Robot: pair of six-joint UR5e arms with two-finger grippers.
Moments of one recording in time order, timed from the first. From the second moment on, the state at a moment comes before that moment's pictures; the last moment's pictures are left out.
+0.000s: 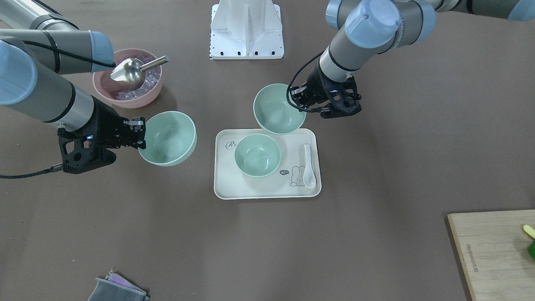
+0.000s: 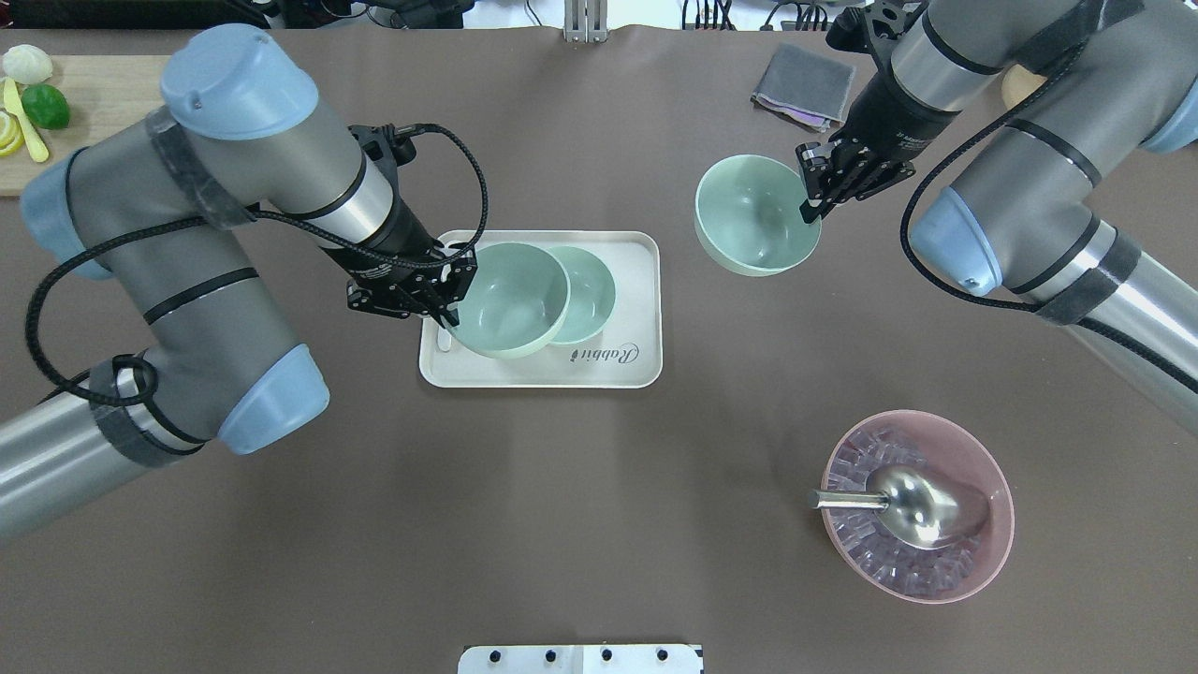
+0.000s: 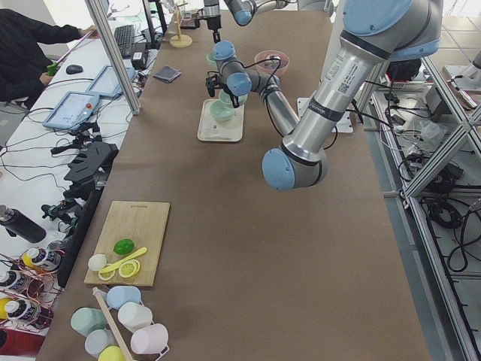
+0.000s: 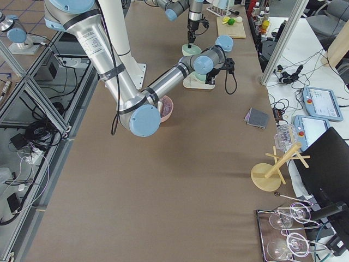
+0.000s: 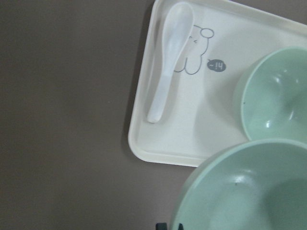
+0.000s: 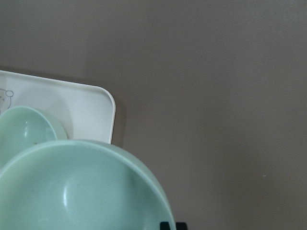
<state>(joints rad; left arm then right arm) -0.73 -2.21 -1.75 -1.60 -2.24 -1.36 0.98 -1.02 1.67 -1.57 2.44 0.70</state>
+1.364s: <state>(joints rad) -0.65 -2.32 -1.49 -1.82 -2.01 -1.50 0.98 -1.01 1.68 -1.57 2.43 0.70</state>
